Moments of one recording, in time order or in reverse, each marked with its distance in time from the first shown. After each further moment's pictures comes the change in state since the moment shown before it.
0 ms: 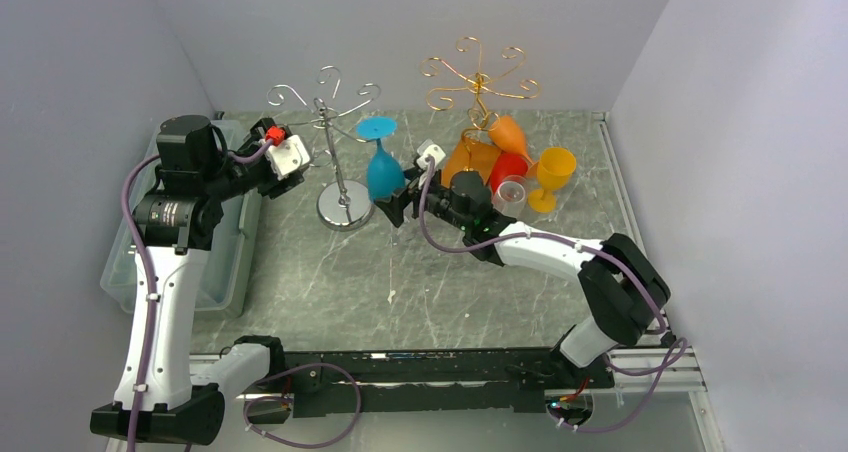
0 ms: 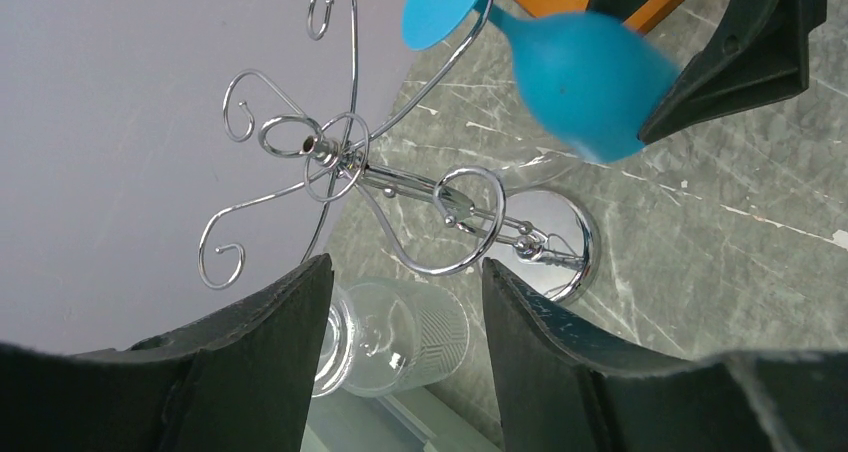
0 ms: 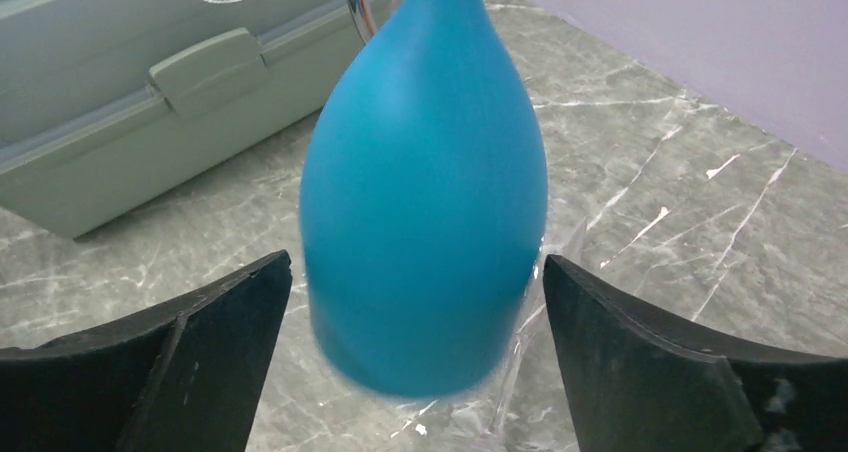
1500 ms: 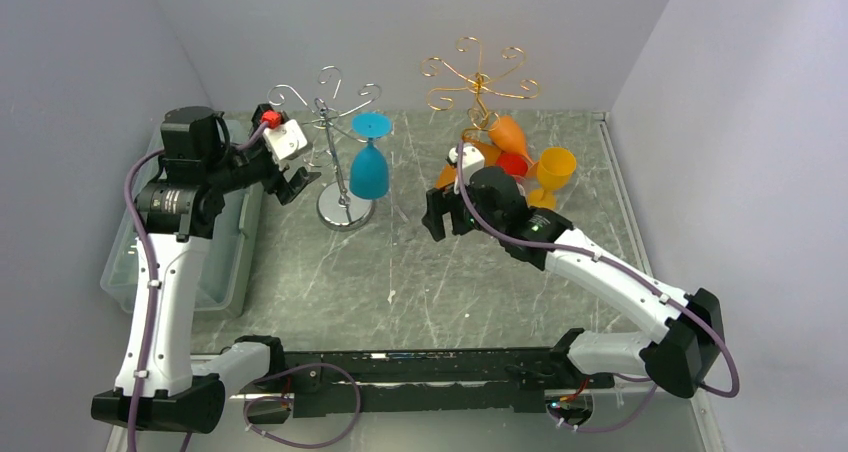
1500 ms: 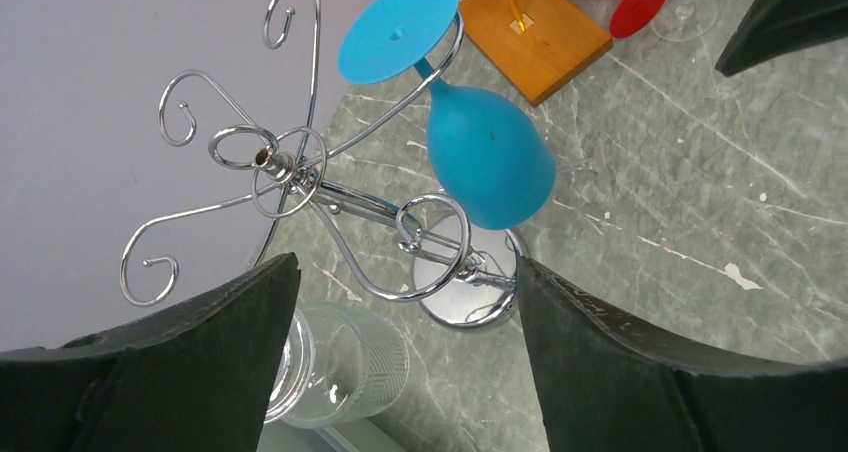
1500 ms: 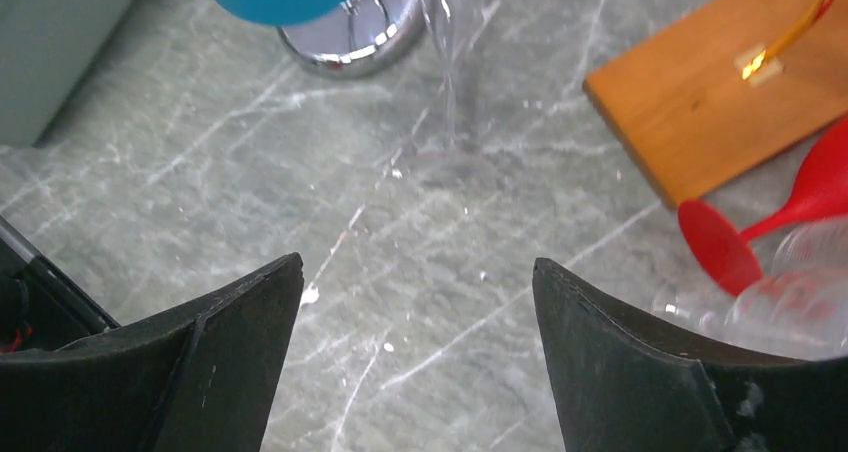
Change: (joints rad) left arm -0.005 0.054 0.043 -0.037 0.065 -0.117; right arm 0.000 -0.338 0.142 -0.923 0.239 0.171
